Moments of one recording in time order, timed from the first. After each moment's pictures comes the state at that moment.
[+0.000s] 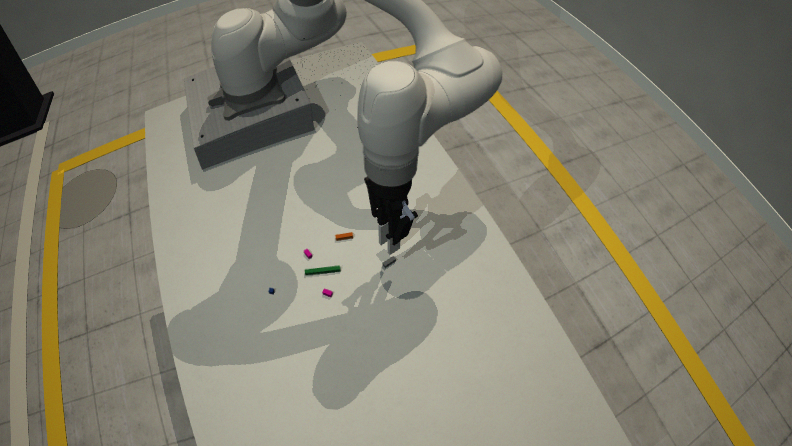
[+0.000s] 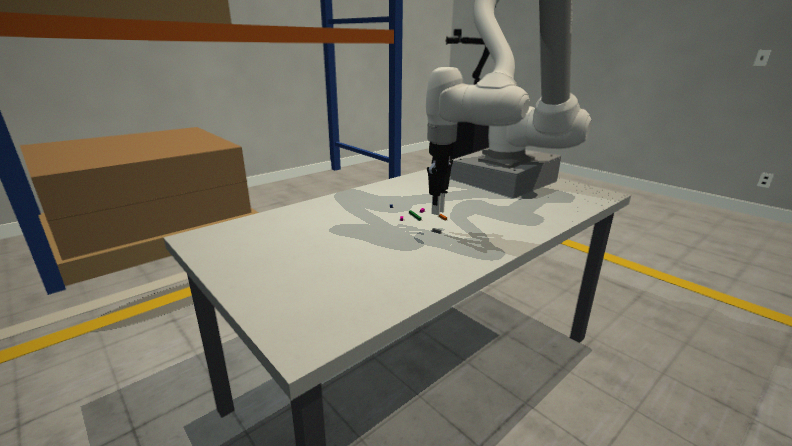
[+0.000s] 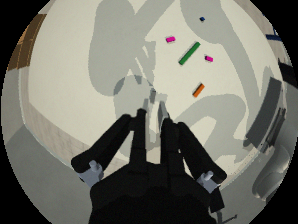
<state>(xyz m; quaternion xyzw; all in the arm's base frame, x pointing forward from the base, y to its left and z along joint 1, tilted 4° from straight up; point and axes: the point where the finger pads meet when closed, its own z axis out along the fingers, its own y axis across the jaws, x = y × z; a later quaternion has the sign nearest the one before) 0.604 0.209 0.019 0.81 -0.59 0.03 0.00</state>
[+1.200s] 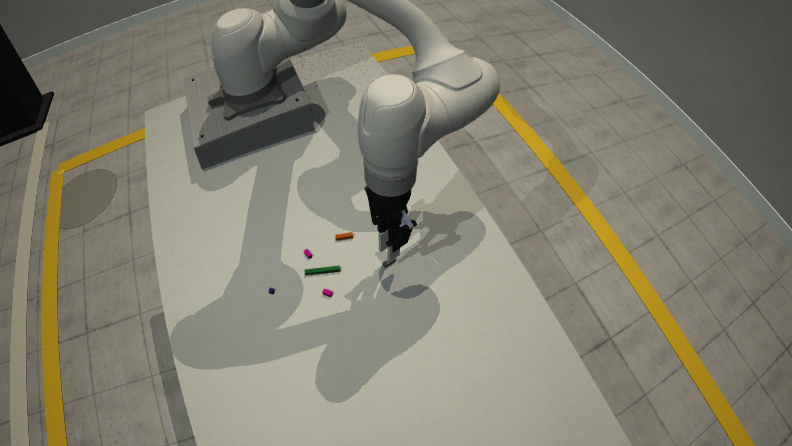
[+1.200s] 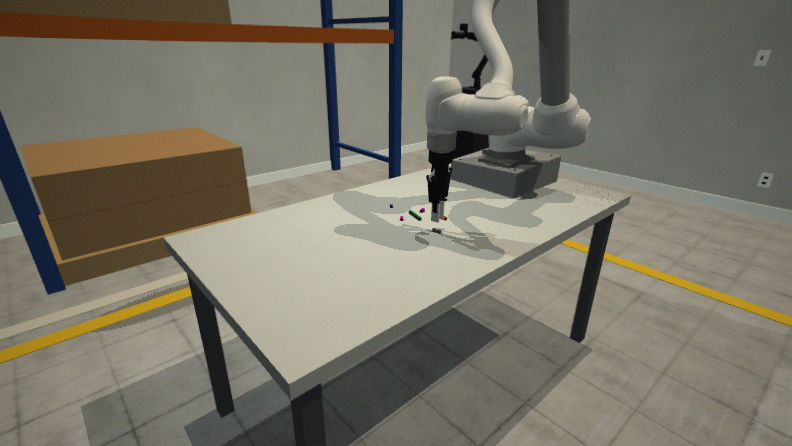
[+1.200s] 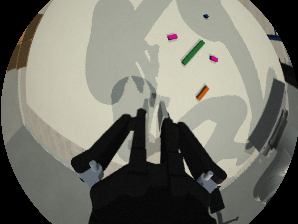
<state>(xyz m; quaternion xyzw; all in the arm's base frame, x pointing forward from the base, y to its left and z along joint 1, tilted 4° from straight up) 0.605 0.207 -0.007 0.81 -0.59 0.03 0.00</state>
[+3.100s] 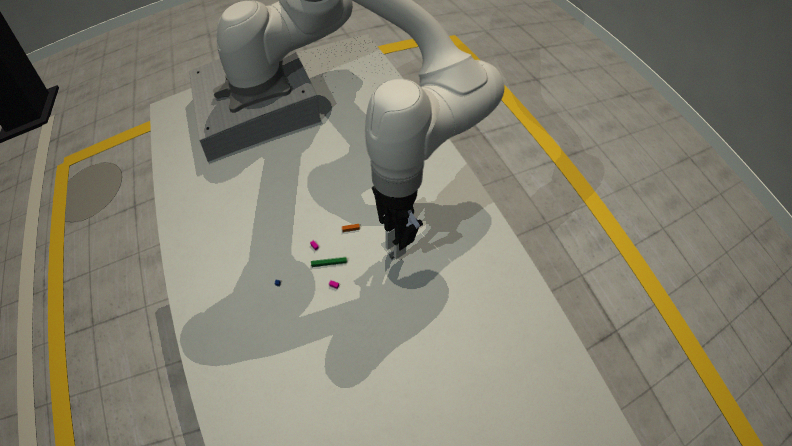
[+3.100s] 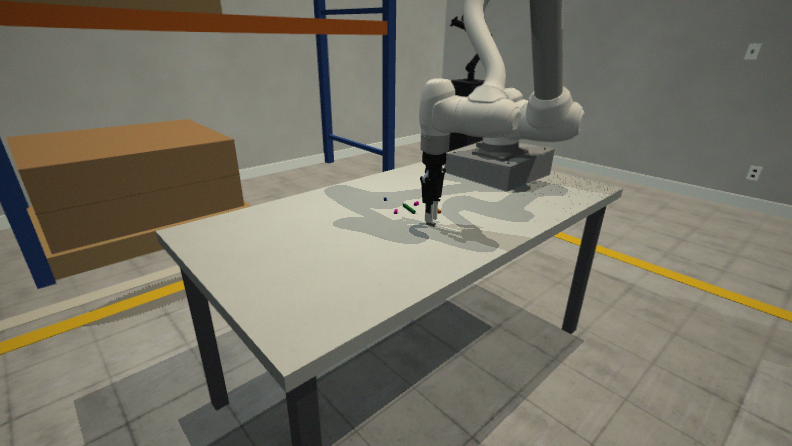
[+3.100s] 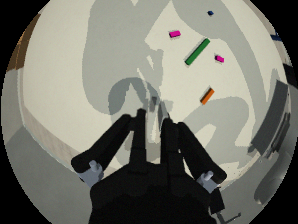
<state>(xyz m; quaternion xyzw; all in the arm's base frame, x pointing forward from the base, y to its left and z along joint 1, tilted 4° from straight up) 0.607 0.206 -0.033 0.81 -0.59 0.03 0.00</state>
